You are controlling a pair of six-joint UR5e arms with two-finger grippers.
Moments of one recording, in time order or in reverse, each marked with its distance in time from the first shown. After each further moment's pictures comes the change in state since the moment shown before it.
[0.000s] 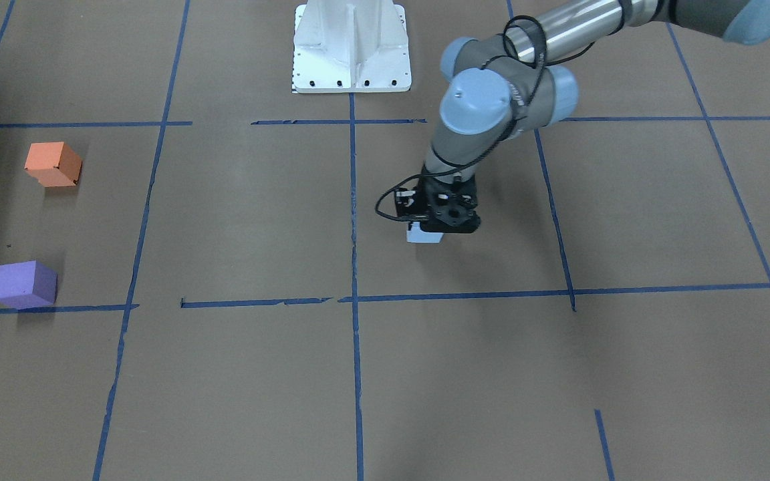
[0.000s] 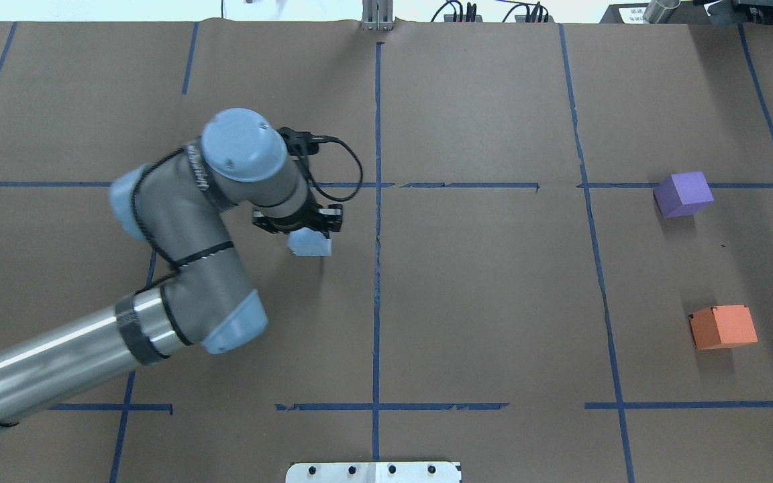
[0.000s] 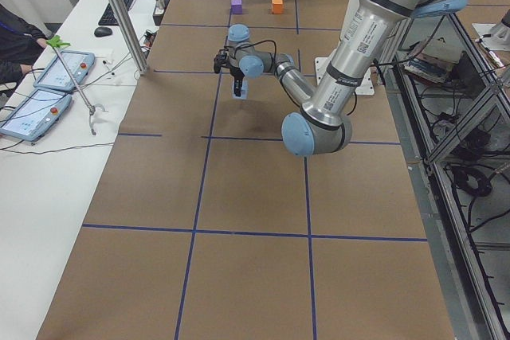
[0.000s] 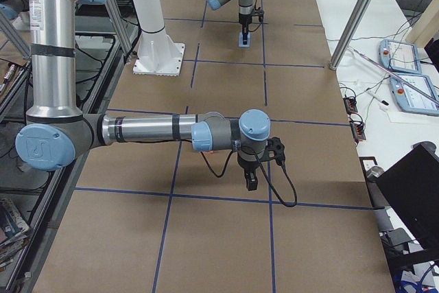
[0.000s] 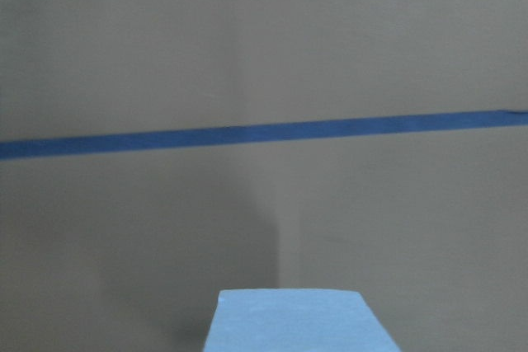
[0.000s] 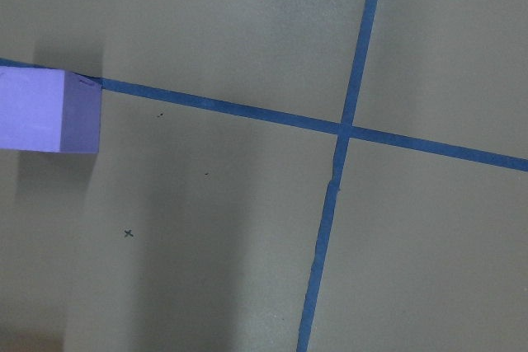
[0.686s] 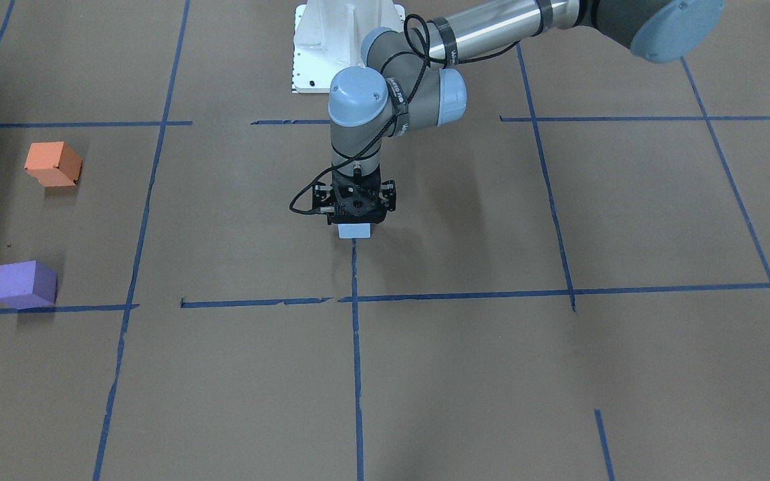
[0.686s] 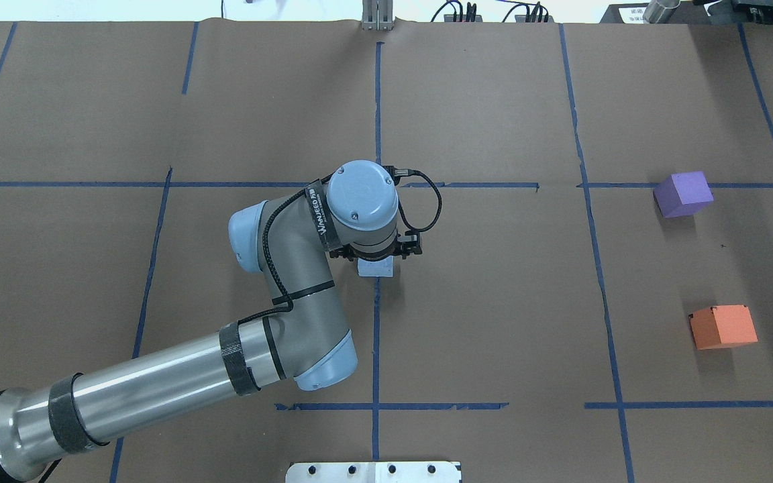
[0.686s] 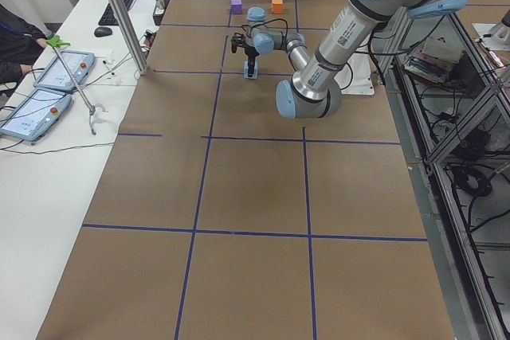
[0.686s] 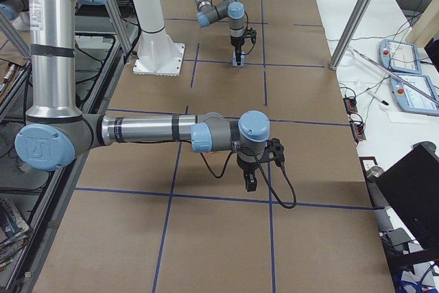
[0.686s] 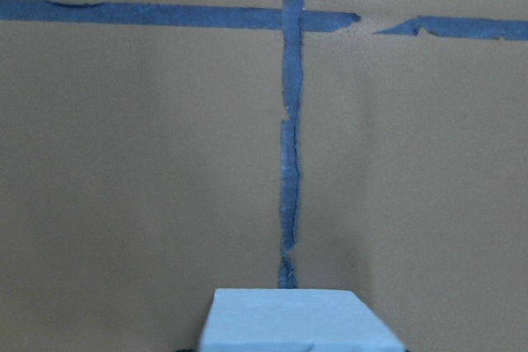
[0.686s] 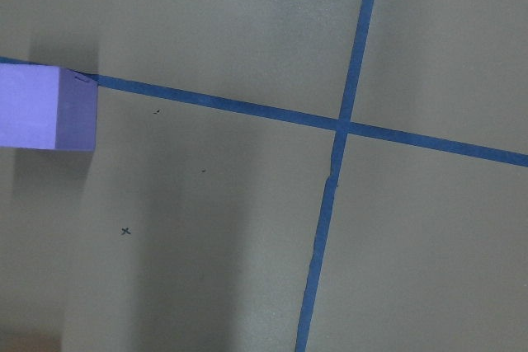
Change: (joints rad) left arm 0.102 -0.159 0.164 0.005 0.127 -0.093; right arm 0.000 -0.003 -0.002 0.000 0.000 0.002
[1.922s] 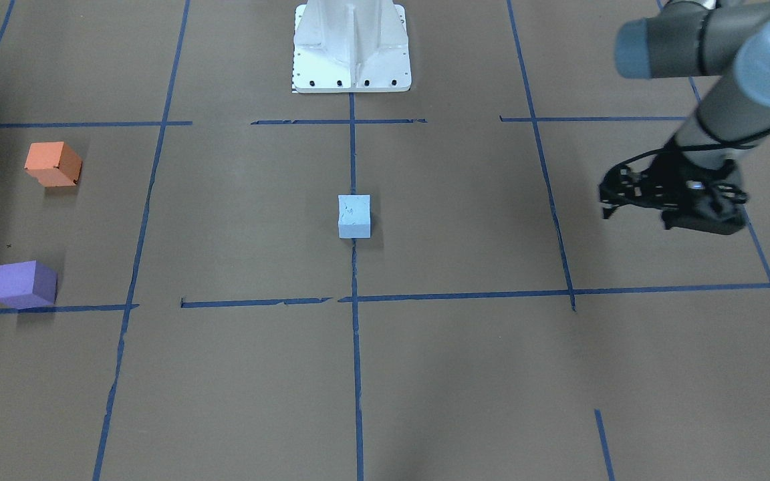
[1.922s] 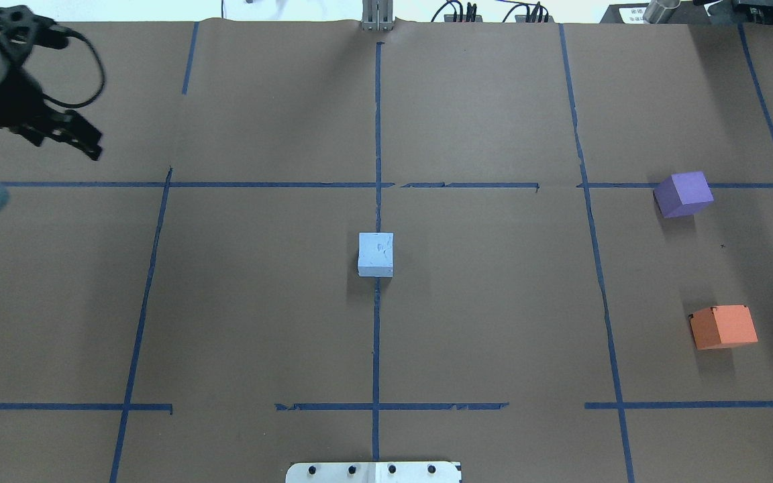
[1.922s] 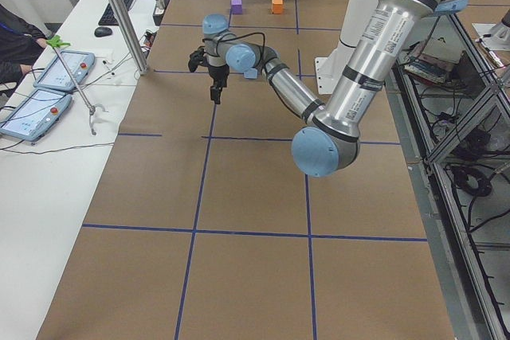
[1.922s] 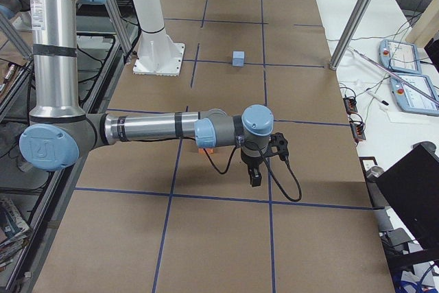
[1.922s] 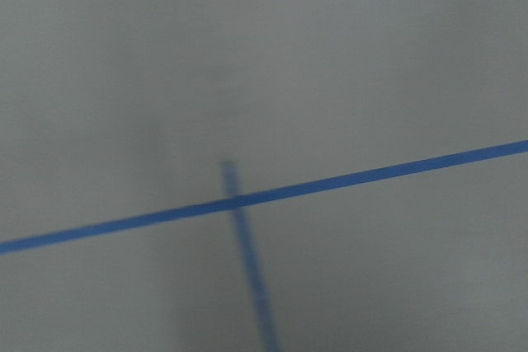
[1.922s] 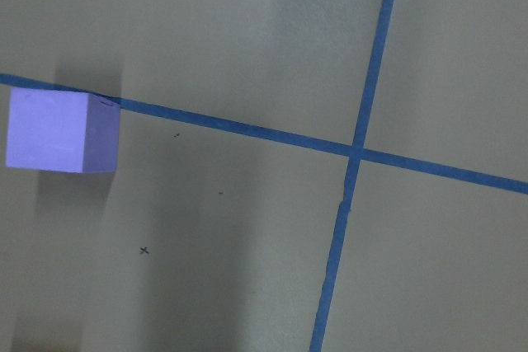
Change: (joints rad) left arm -0.679 0.622 -0.496 0.254 -0.429 0.964; right arm -0.003 0.032 0.010 0.000 0.006 0.006
